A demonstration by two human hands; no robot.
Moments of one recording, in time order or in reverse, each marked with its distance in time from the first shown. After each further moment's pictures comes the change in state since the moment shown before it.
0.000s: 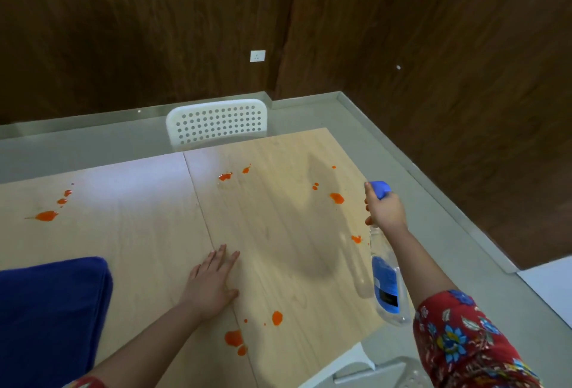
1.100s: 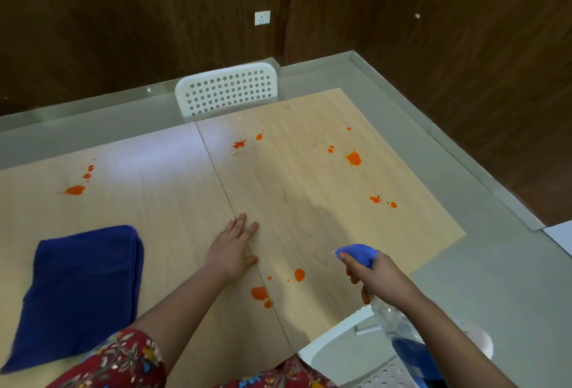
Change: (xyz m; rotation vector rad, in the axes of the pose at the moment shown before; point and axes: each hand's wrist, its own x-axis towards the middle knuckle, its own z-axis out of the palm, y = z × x) left_hand -0.002 -0.008 0.006 0.027 -0.039 0.036; right_hand -0.180 0.065 0.010 0.056 -0.636 -0.066
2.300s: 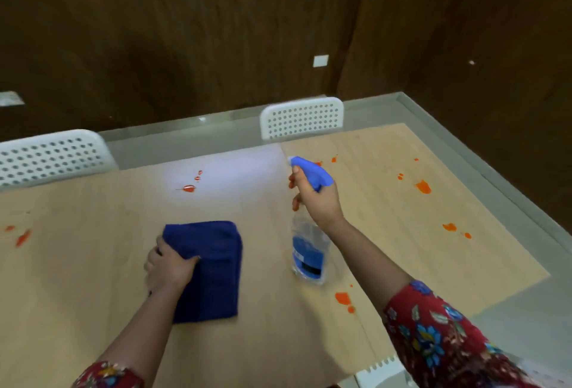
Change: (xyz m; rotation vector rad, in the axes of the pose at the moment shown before) left_hand -0.145 -0.216 -0.050 -0.464 0.460 -0.877; right_hand 0.052 -0.229 0.181 0.519 0.129 -0.634
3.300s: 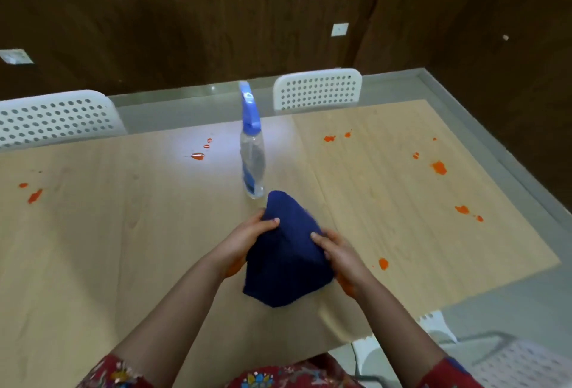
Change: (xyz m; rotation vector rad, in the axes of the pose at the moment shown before) left_hand -0.106 0.080 -0.005 -0.860 -0.903 0.231; right_hand -0.108 0.079 -0.043 0.086 -0.197 0.735
